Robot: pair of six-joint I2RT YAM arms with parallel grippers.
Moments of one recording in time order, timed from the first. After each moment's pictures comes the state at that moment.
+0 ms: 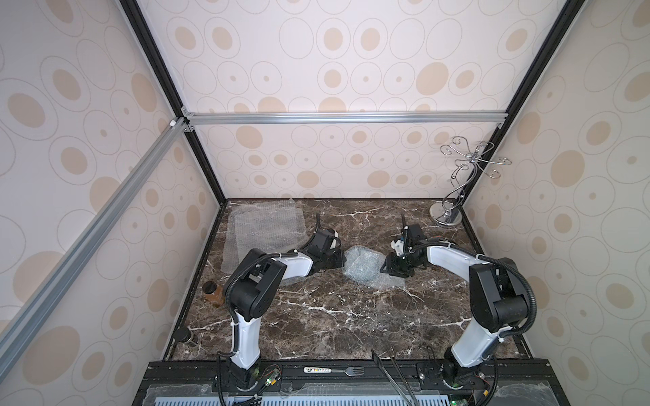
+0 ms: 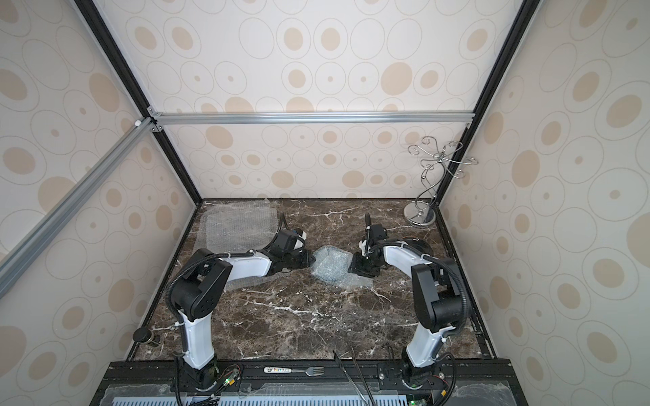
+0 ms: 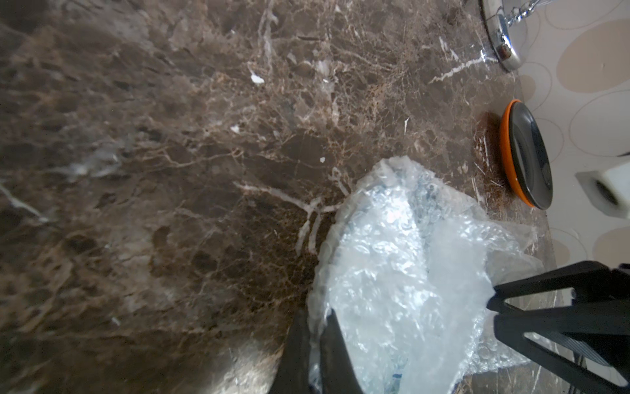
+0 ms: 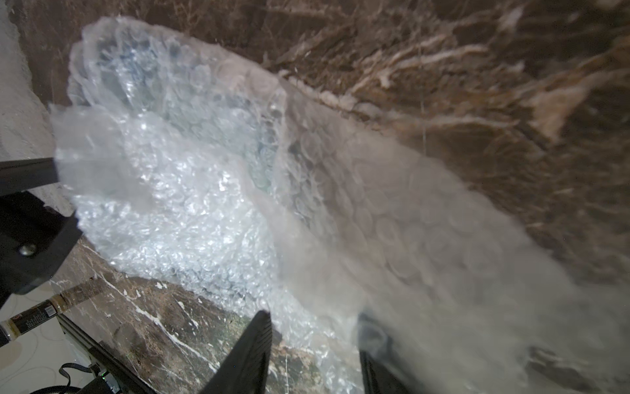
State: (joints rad) left arm -0.56 1.95 1.10 0.08 0.26 -0.59; right arm 0.25 1.75 1.07 -0.58 -0.40 0.40
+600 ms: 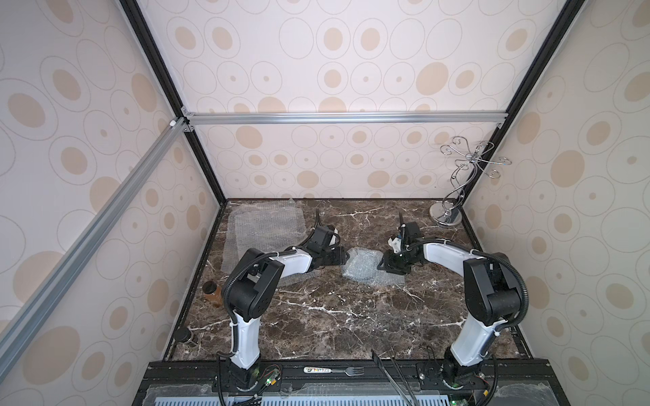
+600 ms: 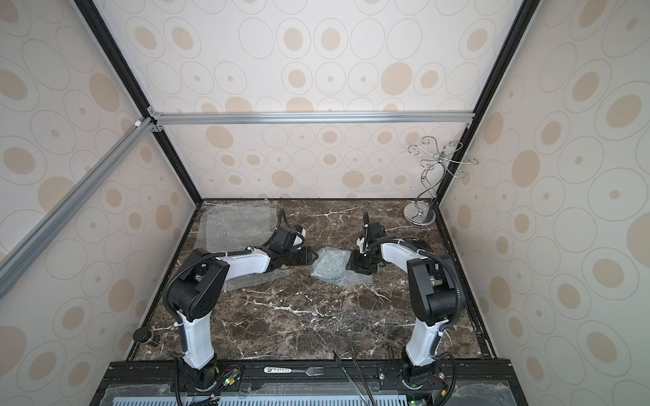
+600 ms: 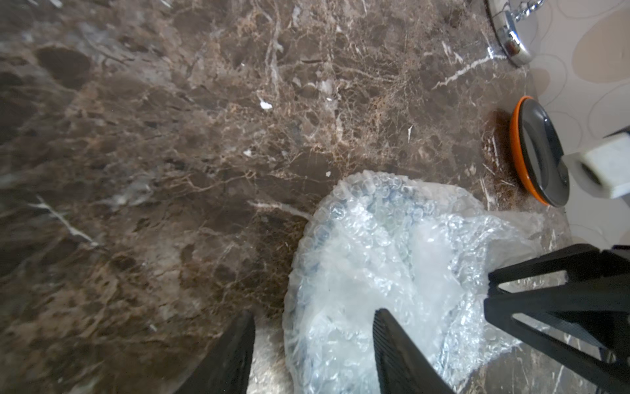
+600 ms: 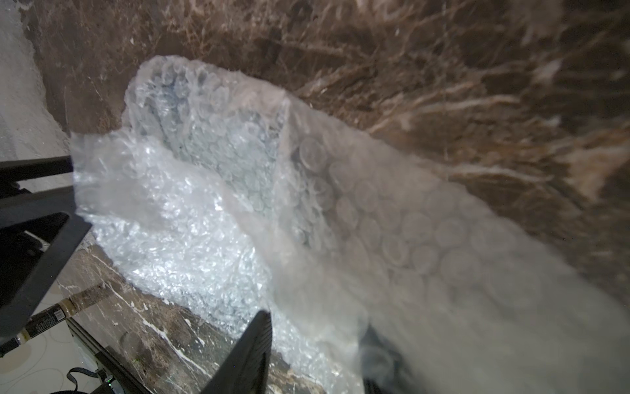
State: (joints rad) left arm -0.54 1.93 1.14 0.00 0.25 -0.52; right arm 0.25 1.80 1.12 -0.56 -0.42 0.41
